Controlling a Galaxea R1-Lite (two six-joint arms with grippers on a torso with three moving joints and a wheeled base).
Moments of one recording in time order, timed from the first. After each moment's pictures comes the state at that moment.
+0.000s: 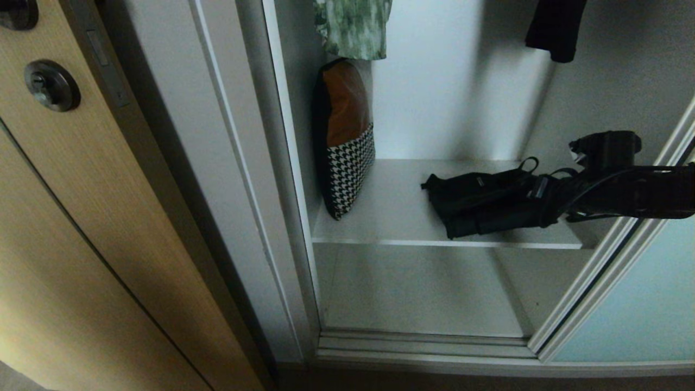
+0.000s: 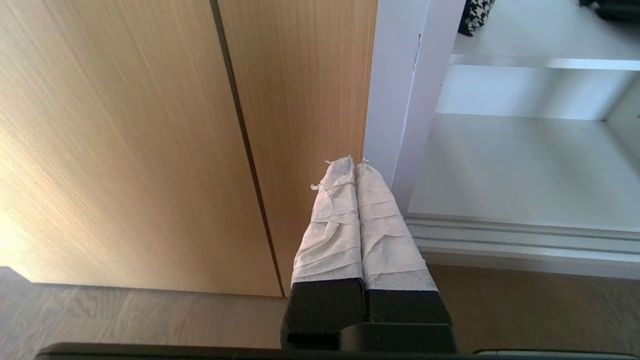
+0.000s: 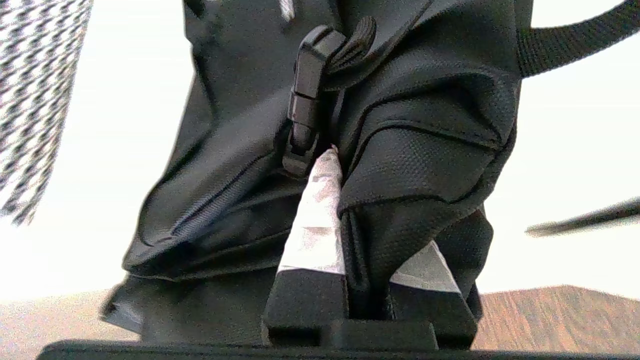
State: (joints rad) left arm 0.00 0.00 0.00 0.00 0.00 0.00; right arm -0.07 2.06 -1.48 -0.17 0.09 0.39
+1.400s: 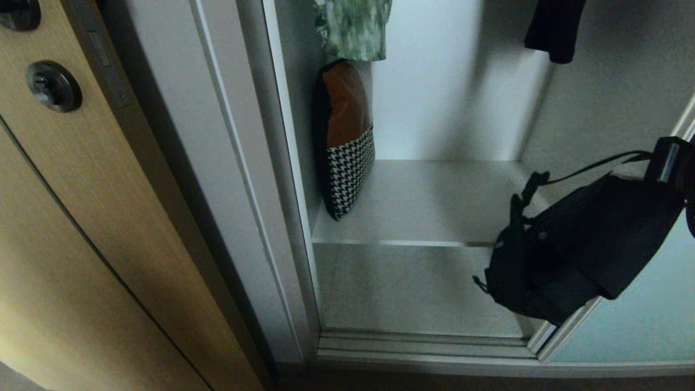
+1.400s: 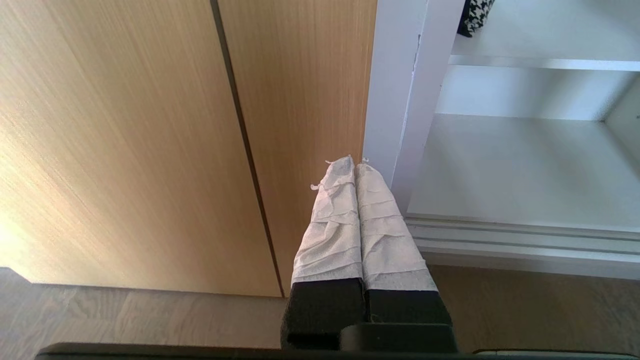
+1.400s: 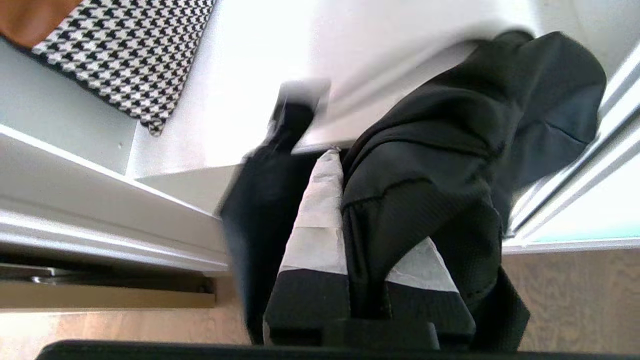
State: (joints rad) left arm 0.00 0.00 0.00 0.00 0.00 0.00; right arm -0.04 1.37 -1.18 0.11 0.11 0.32
